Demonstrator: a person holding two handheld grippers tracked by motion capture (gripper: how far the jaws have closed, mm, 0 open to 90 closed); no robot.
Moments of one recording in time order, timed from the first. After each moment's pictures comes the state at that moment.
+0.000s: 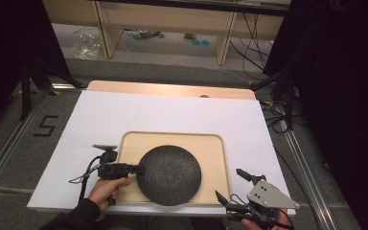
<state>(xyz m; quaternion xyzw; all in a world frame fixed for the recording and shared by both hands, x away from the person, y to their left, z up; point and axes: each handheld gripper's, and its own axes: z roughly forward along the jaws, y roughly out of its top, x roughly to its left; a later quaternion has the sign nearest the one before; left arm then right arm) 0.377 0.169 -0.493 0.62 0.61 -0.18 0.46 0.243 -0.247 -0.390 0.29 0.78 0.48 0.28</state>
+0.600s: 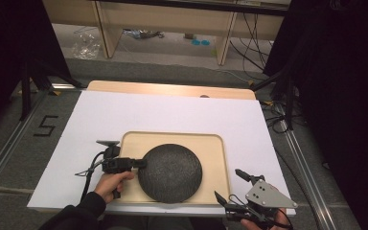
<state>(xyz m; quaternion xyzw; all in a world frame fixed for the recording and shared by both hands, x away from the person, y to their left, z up) 0.400 0.164 -0.503 0.60 0.63 -0.17 0.47 0.244 -0.246 -0.391 0.29 0.78 0.48 0.28</state>
